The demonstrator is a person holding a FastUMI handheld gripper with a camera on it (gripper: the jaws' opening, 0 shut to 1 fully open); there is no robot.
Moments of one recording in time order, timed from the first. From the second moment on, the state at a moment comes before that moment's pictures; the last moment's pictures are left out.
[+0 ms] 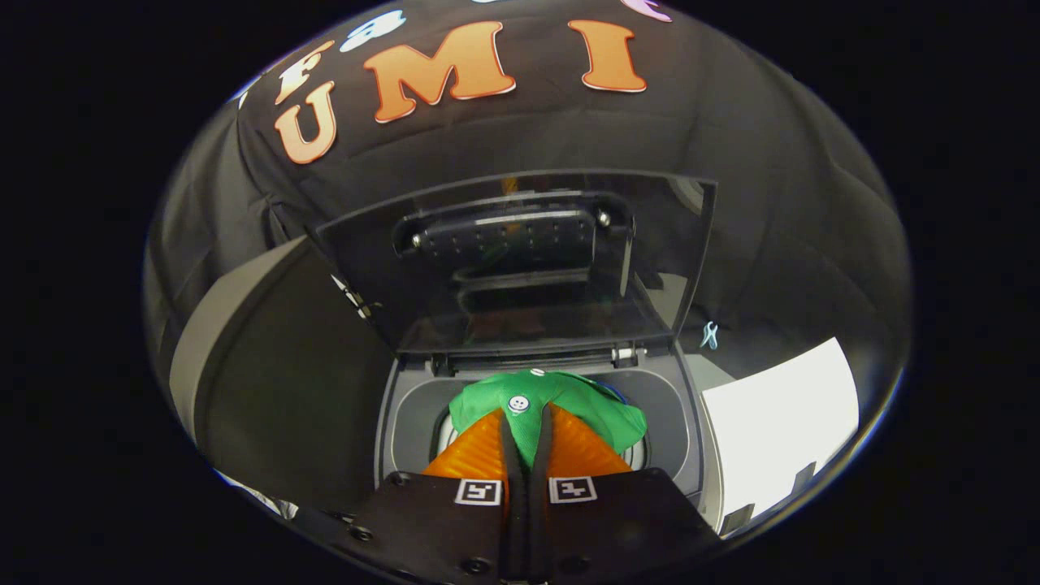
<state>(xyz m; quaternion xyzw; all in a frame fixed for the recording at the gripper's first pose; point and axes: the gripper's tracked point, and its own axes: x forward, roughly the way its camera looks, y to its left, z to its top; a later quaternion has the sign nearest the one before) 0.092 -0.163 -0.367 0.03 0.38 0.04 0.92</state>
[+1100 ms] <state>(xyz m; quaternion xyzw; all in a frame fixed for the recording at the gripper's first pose) 0.089 -0.177 -0.513 0.02 0.49 0.00 0.87</state>
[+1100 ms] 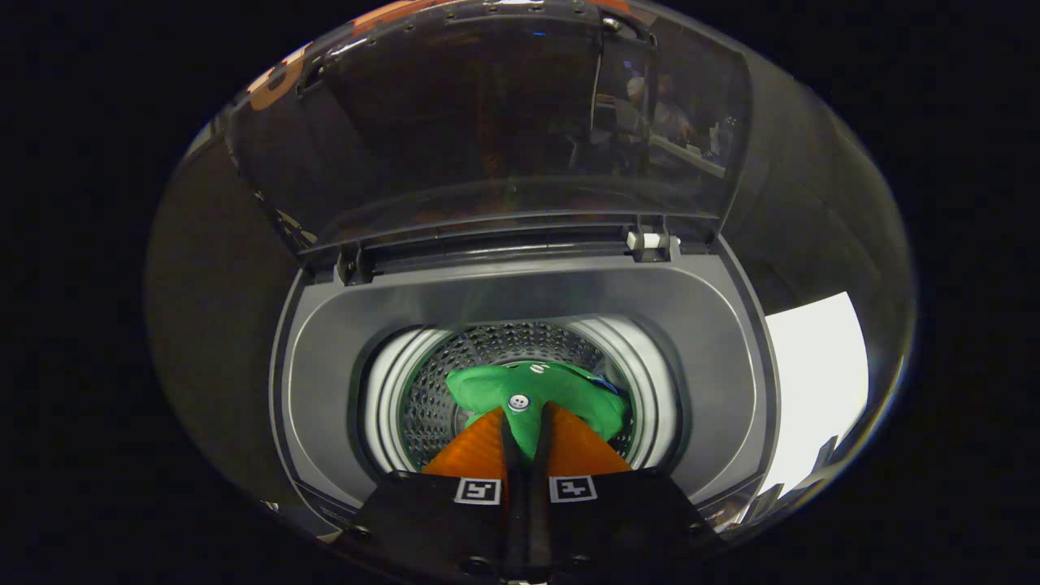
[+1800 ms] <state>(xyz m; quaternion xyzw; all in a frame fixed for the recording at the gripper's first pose) 0.079 -0.182 -0.482 0.01 0.48 0.01 0.88</state>
